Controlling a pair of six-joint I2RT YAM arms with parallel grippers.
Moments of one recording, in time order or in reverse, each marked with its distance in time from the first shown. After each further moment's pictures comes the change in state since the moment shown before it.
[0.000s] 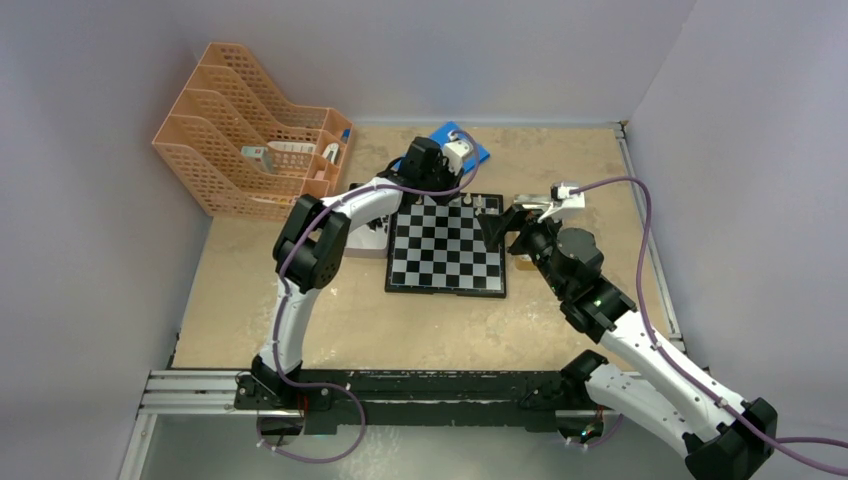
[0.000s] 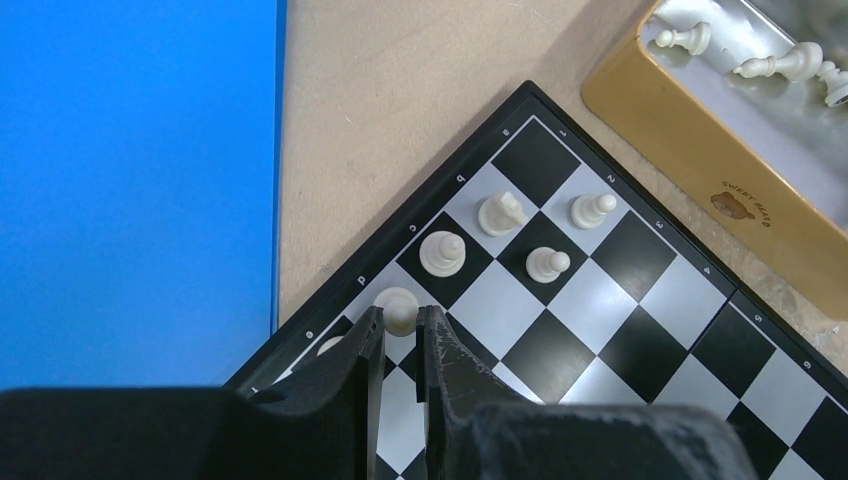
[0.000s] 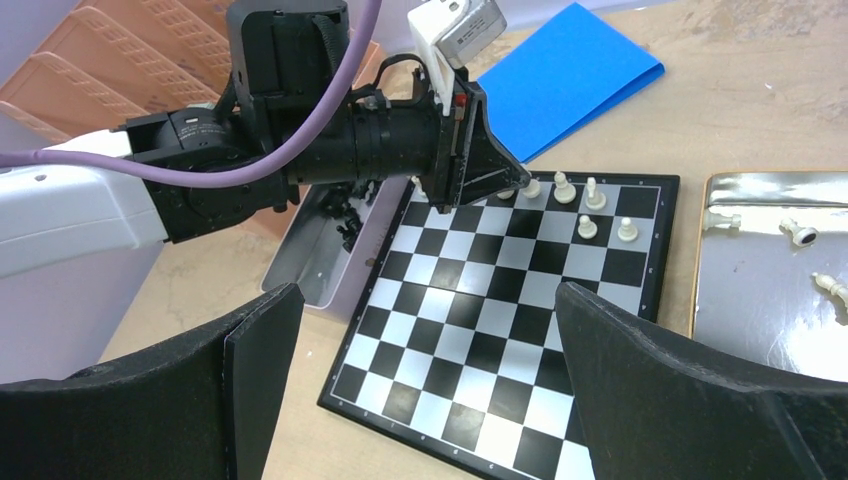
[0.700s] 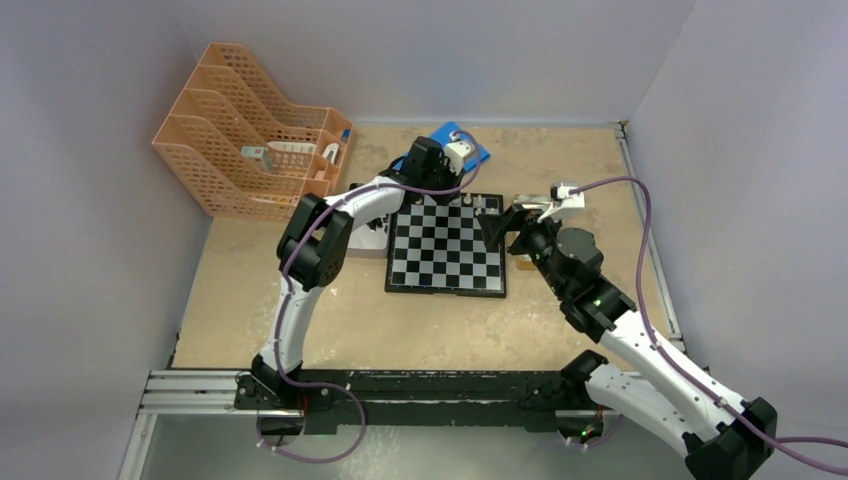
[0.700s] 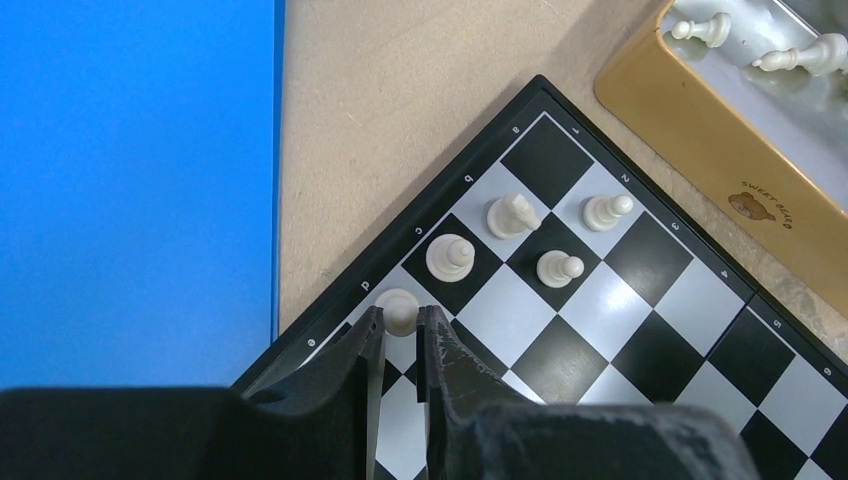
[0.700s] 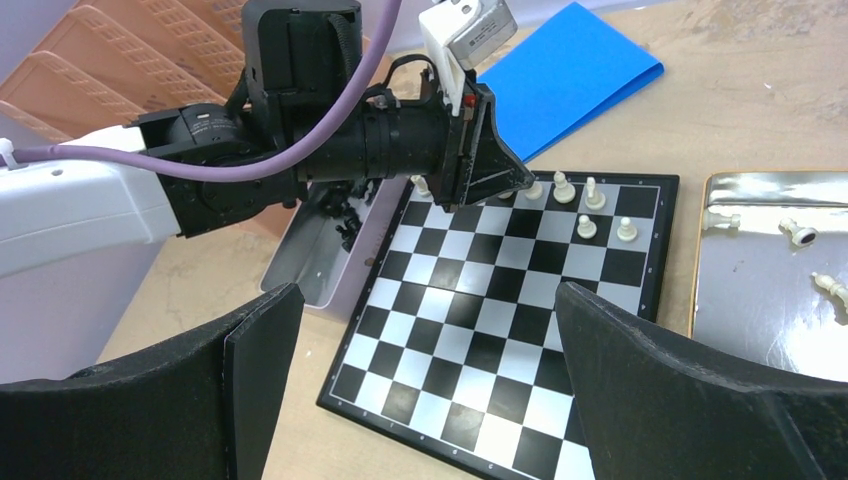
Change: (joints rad) left arm 0.000 0.034 0.039 -0.030 -0.003 0.011; right arm 0.000 0.001 0.000 0.000 0.001 -0.001
